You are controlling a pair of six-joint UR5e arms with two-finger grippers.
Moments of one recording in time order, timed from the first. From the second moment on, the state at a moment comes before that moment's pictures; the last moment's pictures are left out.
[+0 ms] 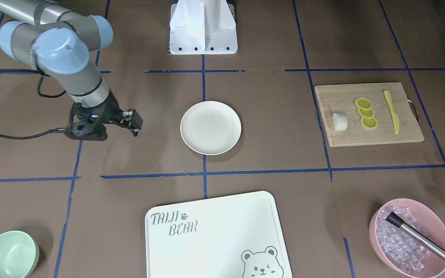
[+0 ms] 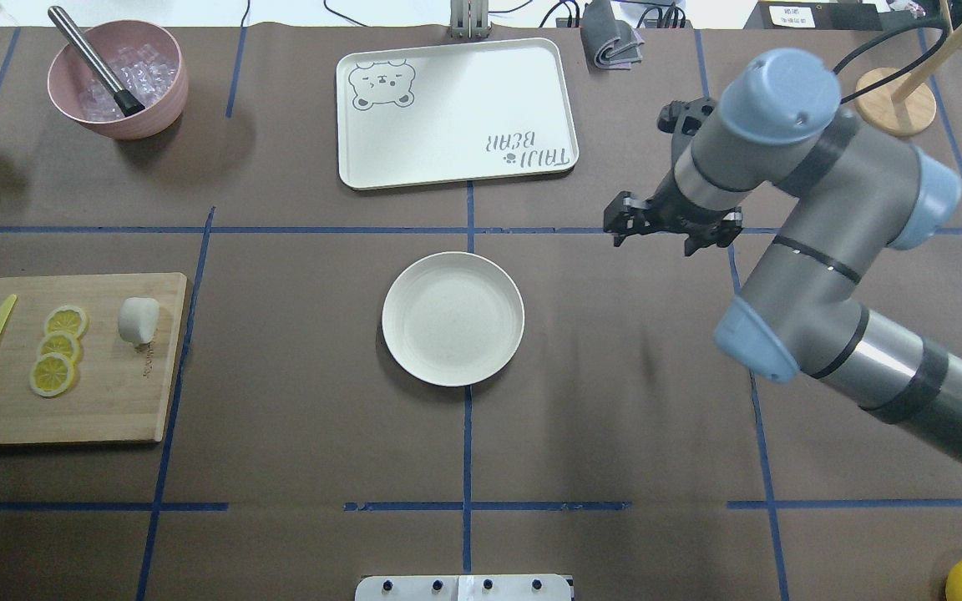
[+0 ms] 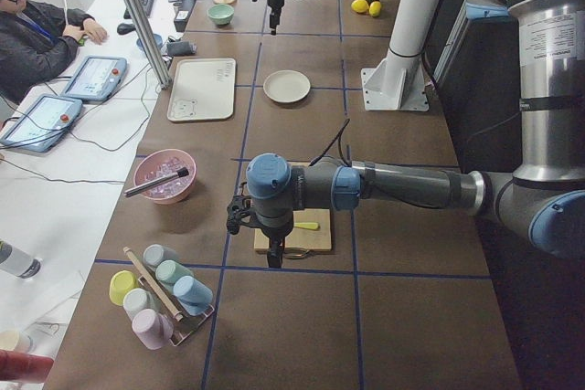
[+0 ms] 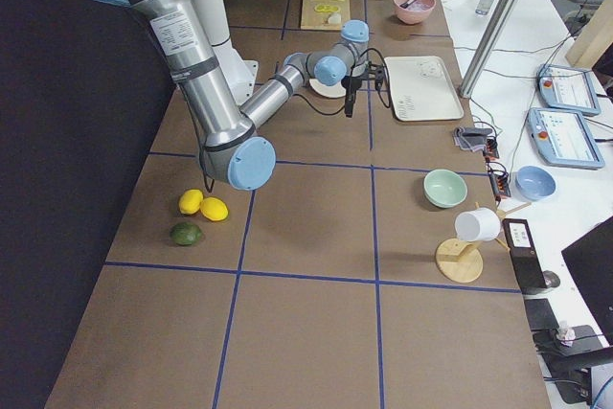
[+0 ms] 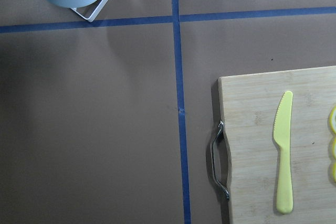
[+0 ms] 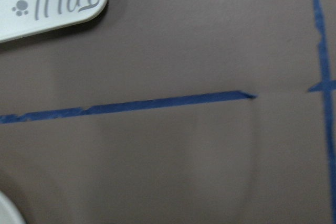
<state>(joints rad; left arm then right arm) -1.55 -1.42 -1.81 -1.47 -2.37 0.06 0.84 -1.13 1.75 -1.54 2.10 1.02</state>
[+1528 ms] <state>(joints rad) -1.54 -1.48 -1.83 -1.51 -2.36 0.05 1.51 -1.66 1.74 -1.58 2.25 -0.07</state>
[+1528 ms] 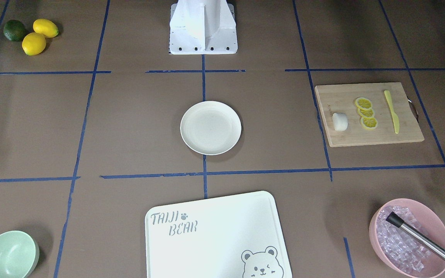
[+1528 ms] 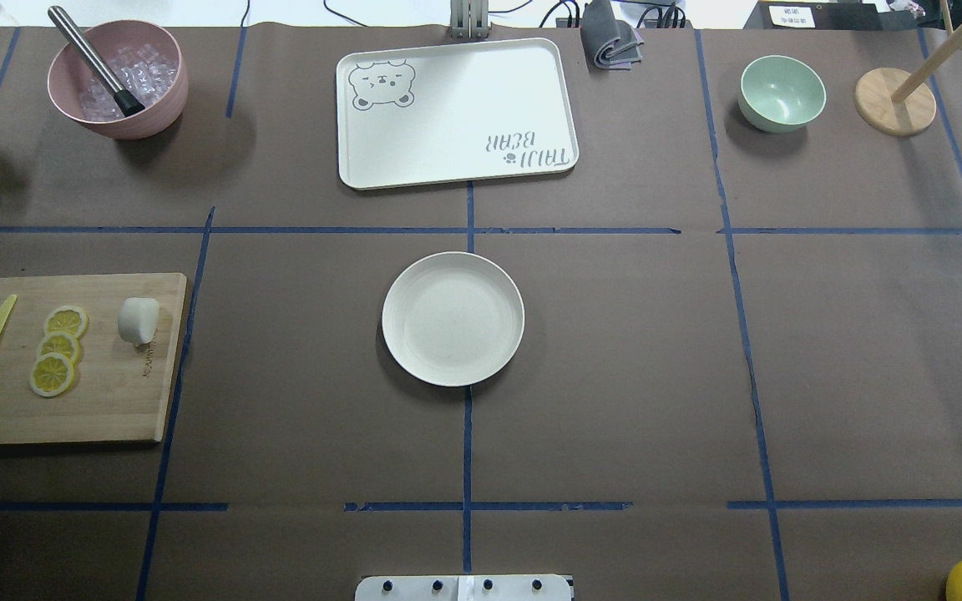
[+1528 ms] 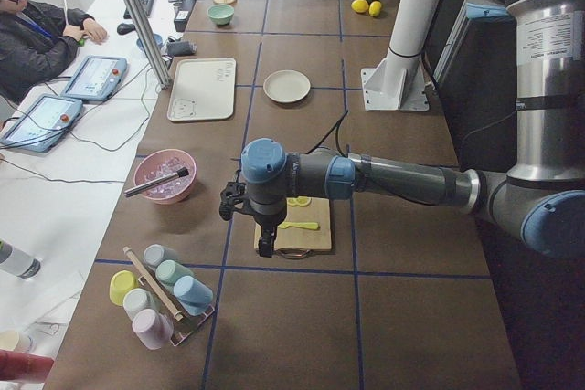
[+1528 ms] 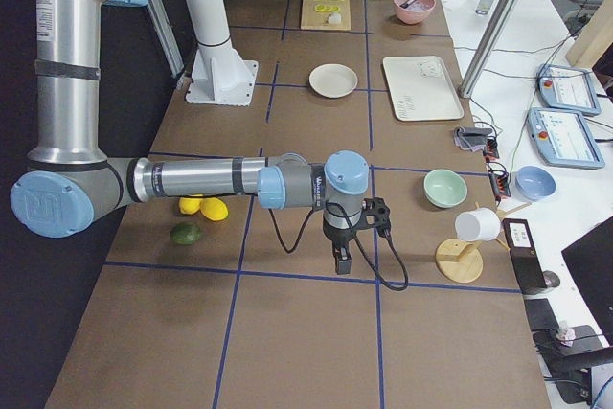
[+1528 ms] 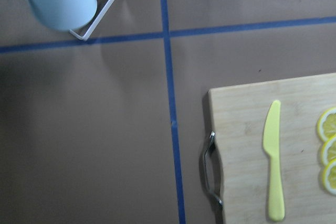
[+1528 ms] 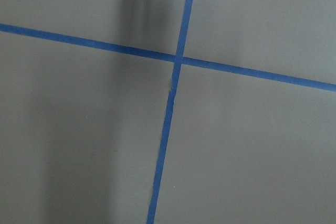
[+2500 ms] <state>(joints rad) -1.21 -1.59 -1.80 -1.80 -2.34 -0.34 1.52 -1.66 1.73 -1.57 2.24 -0.07</state>
